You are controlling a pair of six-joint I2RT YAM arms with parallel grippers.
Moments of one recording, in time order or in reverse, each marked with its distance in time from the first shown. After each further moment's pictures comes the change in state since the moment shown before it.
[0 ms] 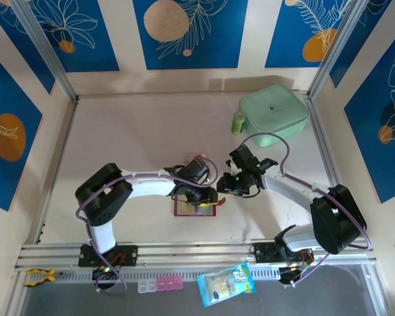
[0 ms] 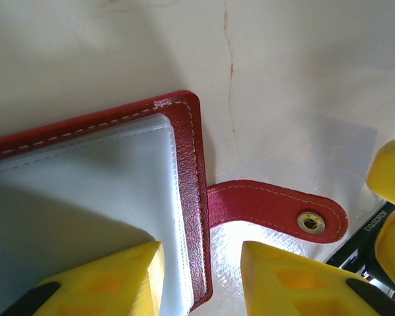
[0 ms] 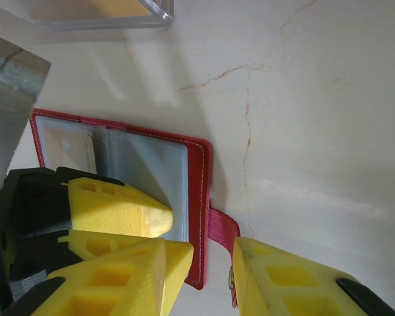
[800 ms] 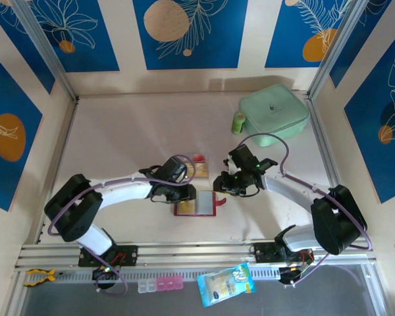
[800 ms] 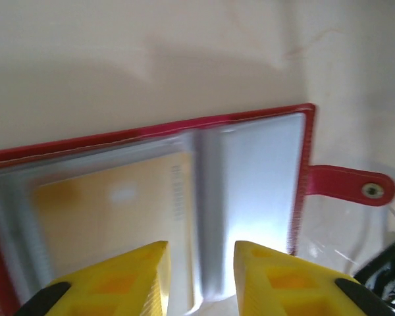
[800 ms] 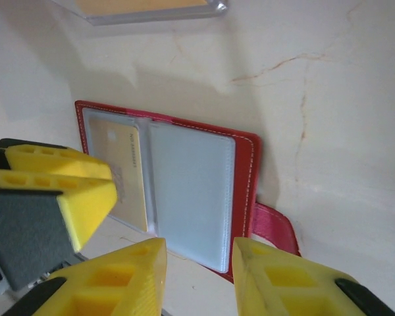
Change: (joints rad) left arm 0.139 -0.267 -0.213 -0.079 -0.108 0.051; right arm 0.019 0.003 0.007 0.044 -0.093 0.054
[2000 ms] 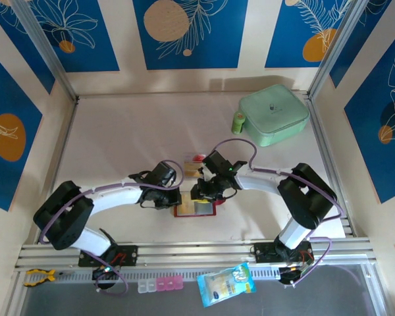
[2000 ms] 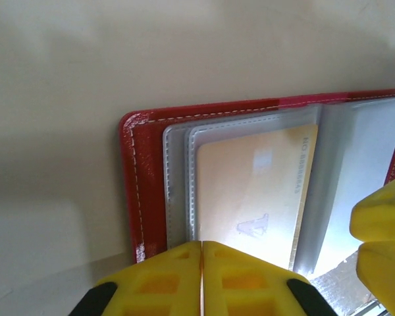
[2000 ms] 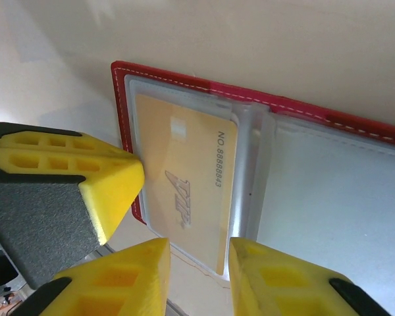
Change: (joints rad) left arm 0.050 -0.083 -0.113 -0.041 -0.029 0.006; right arm 0.192 0.278 0.087 0.198 -0.101 0.110
